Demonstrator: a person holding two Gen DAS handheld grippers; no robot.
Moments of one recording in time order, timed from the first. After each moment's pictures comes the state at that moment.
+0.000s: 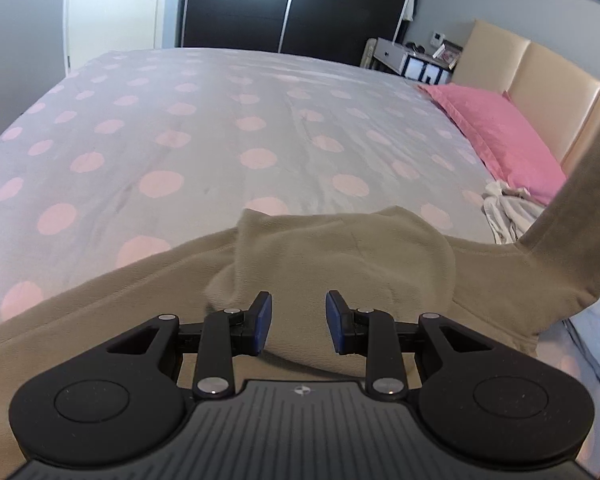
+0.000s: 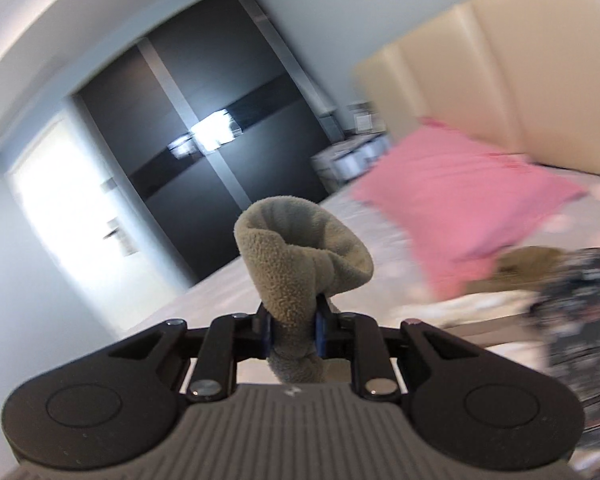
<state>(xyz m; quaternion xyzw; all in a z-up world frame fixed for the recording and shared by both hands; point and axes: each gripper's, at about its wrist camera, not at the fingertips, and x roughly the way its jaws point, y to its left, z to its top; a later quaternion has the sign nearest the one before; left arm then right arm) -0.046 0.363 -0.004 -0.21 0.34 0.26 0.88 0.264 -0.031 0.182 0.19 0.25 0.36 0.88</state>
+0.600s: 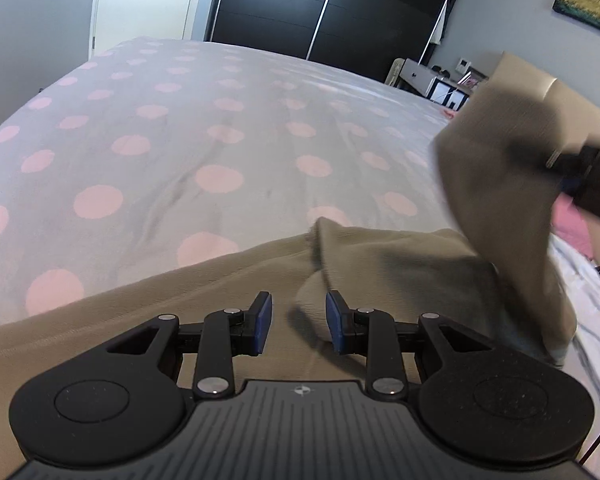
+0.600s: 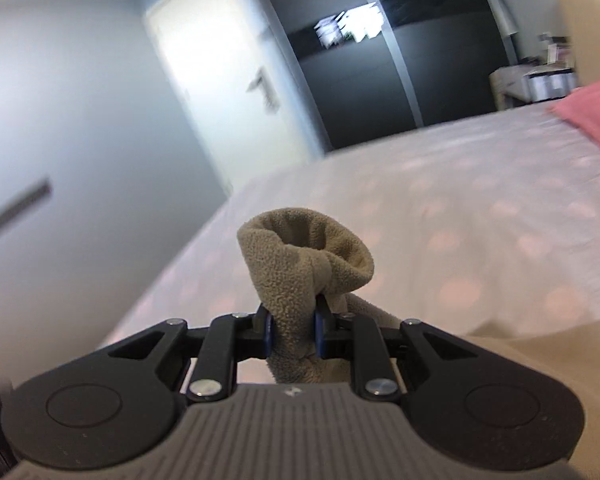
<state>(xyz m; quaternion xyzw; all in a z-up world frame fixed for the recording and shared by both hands) -0.096 0.439 -0.030 -0.25 0.32 0.28 0.87 0.062 0.249 0.069 0.02 0.30 0.55 0.78</state>
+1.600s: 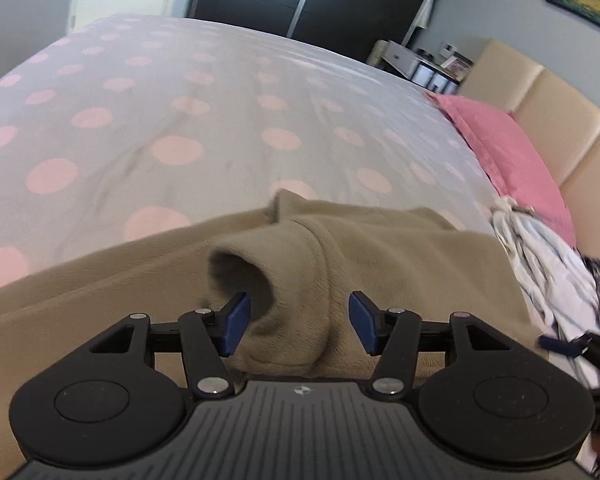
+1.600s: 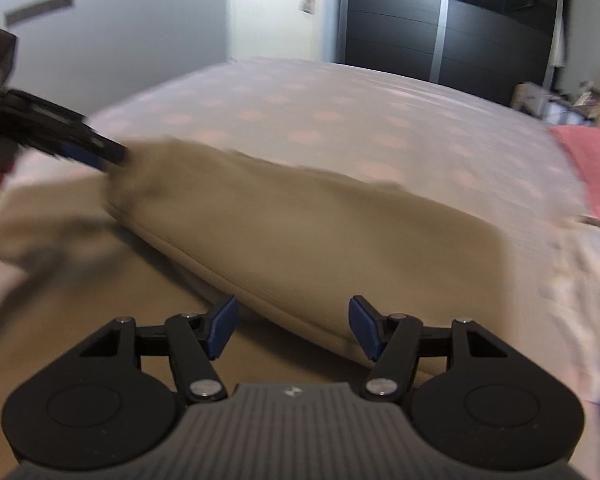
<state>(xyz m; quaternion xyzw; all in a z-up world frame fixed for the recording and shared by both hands) -0.059 0.419 -0.055 -0.27 0.34 0.23 0.87 0.066 0.092 -0.030 -0.23 0.27 0.52 0.77</state>
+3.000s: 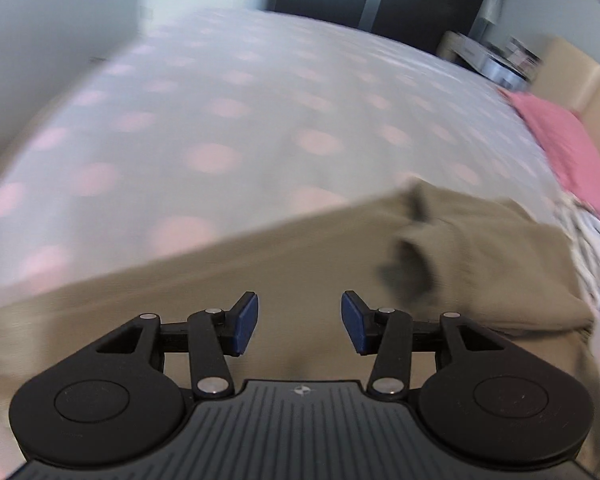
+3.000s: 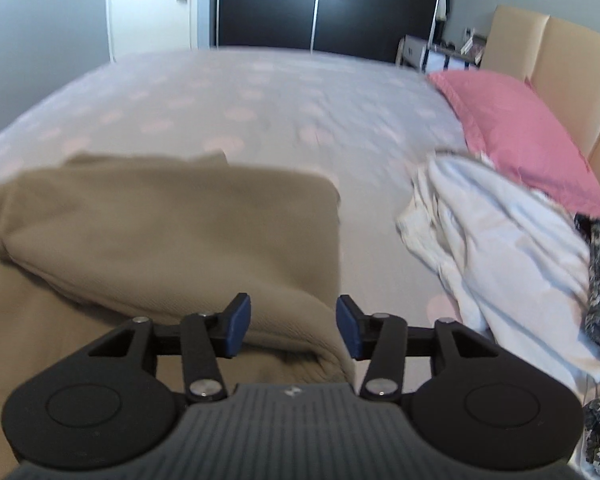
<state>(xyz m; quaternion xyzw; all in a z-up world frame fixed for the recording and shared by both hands) -0.214 0.459 -0.003 -0.27 0.36 0.35 0.82 0.121 0.037 -0.008 -0.19 0.31 0.40 0.84</state>
